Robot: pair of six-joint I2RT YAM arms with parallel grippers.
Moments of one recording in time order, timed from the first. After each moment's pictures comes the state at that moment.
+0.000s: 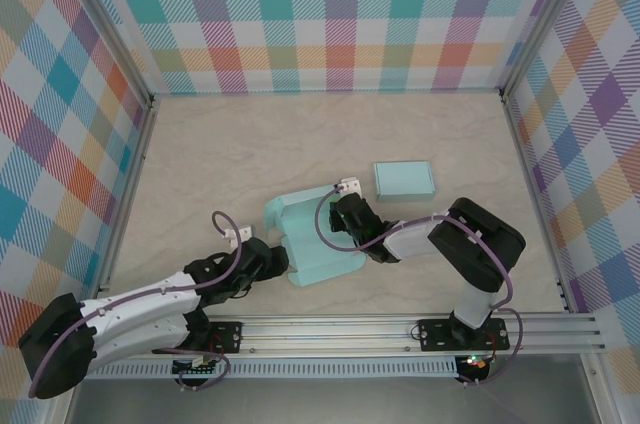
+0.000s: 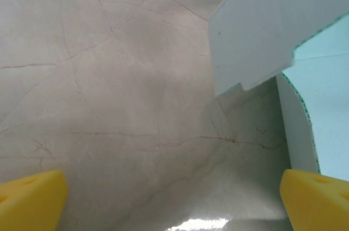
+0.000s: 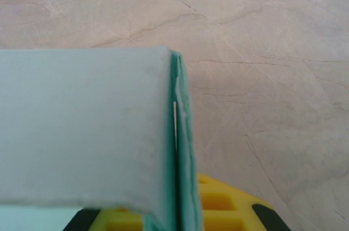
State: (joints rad) left arm -0.90 0.92 0.31 -0.36 -0.34 -1.01; right arm 0.87 1.75 0.67 0.50 0.36 0.40
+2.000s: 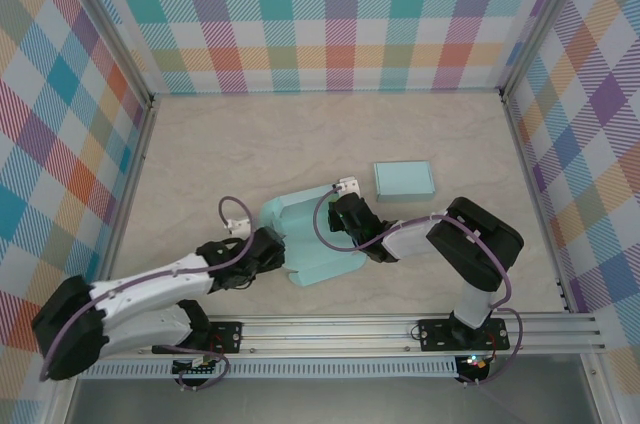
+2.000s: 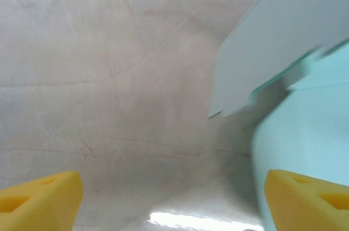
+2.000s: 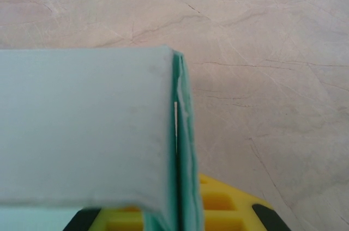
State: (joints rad) left arm -0.91 1.01 0.52 -0.63 -0.43 -1.07; right arm 0.88 1.76 0.68 0.50 0.36 0.39
